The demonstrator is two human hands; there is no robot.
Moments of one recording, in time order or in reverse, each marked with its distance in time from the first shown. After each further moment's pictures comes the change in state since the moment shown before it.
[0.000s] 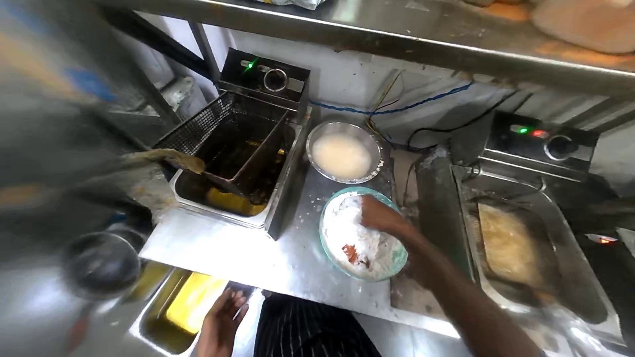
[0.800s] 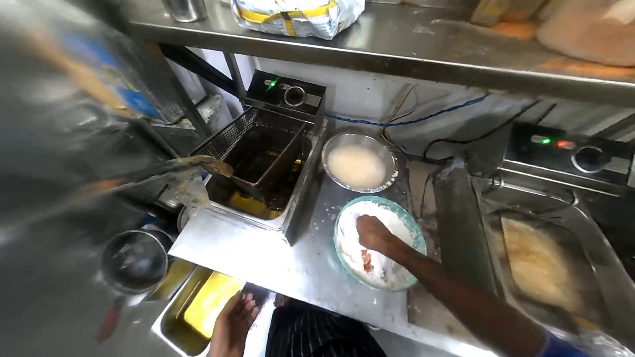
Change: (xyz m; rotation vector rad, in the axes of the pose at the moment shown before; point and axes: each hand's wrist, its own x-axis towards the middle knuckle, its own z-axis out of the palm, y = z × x) left_hand -0.013 0.012 -0.001 -0.096 -0.009 0.038; right_hand 0.034 0.003 0.055 -0.456 -0.083 0.020
